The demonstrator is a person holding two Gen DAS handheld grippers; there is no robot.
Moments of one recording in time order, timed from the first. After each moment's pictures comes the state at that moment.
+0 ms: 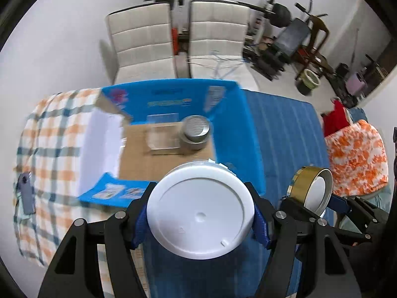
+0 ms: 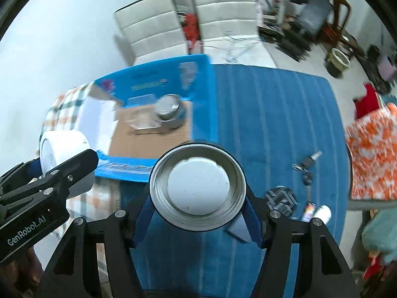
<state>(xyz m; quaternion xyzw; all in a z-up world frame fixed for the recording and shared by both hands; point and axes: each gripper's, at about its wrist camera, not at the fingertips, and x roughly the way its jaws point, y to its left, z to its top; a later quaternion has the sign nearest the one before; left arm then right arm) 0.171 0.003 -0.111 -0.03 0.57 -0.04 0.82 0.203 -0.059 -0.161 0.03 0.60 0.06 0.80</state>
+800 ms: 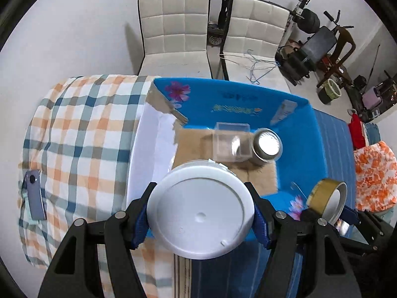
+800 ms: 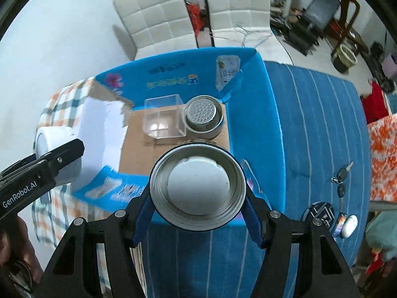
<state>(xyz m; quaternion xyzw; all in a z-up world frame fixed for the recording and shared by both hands) 0.237 0.117 -0.154 -0.05 0.59 -0.01 0.81 0.270 0.016 -0.217 0.04 0.63 0.04 0.77</state>
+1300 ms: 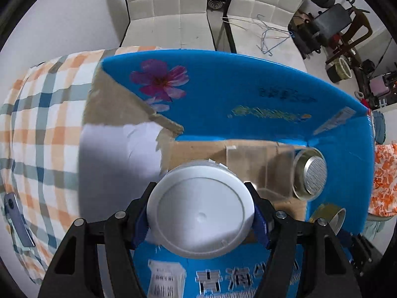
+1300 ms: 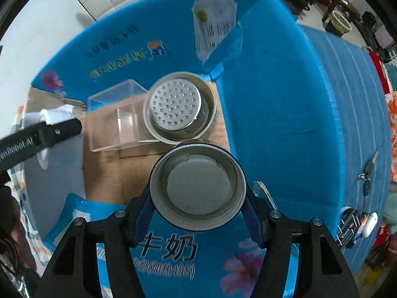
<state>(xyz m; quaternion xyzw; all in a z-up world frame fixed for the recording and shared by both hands) 0.341 0.122 -0.262 -0.05 0.67 -0.03 0.74 0.333 0.013 -0.328 0.07 0.69 -0.01 0.72</state>
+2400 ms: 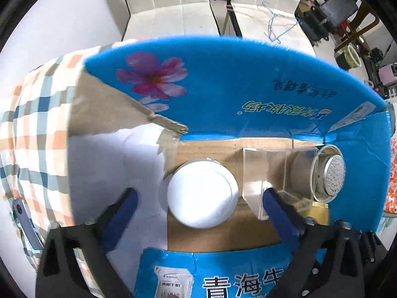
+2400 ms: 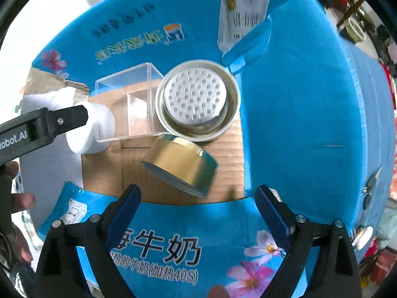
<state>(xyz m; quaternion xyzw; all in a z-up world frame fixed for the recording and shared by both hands) 0.328 0.125 -0.258 -0.02 0.69 -0.01 0.72 0.342 0.023 -0.344 0.03 0.71 0.02 0.70</state>
